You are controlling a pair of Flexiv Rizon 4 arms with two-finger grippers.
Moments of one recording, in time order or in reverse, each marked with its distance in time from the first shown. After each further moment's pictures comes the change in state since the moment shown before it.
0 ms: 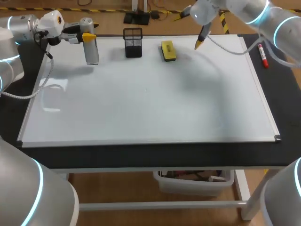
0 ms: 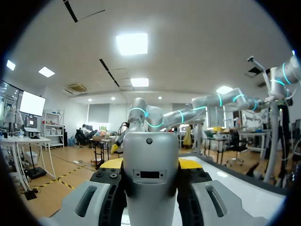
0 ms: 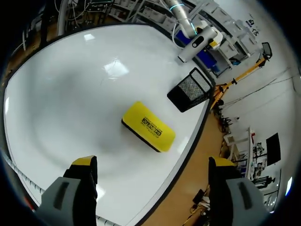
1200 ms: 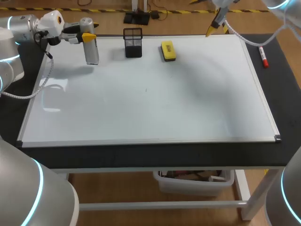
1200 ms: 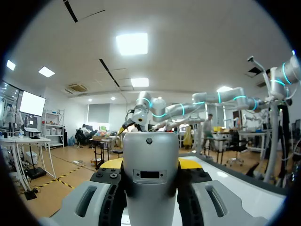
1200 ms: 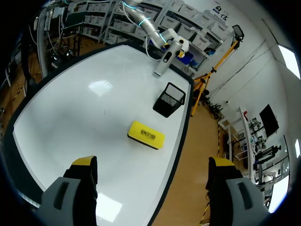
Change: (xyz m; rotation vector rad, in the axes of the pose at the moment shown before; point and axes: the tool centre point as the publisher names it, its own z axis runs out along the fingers) left arm 0.000 0.000 0.000 0.000 0.000 0.000; right arm 0.002 0.027 -0.096 -0.036 -0.067 0.248
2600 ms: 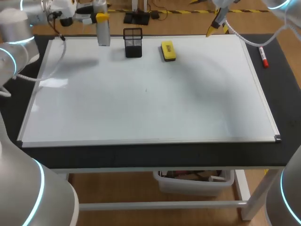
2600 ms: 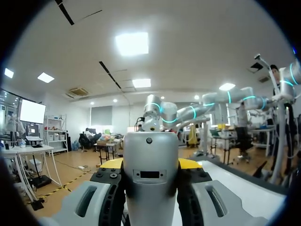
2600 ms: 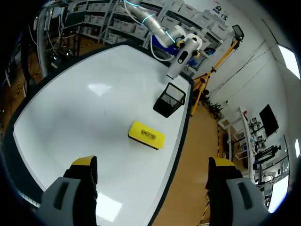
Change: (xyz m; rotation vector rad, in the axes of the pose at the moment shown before) left arm -0.058 -0.043 0.061 -0.011 -0.032 0.050; right arm 0.001 0.001 -0.001 0.002 -0.001 0.000
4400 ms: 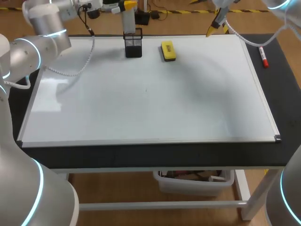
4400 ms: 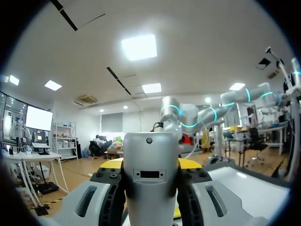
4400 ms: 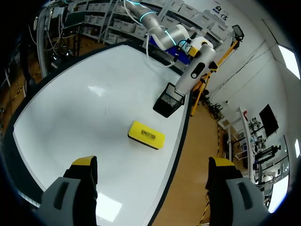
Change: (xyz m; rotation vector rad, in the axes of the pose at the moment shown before) left arm -0.050 -0.002 0.088 0.063 -0.100 0.039; right arm 0.000 0.000 0.000 0.000 -0.001 0.000
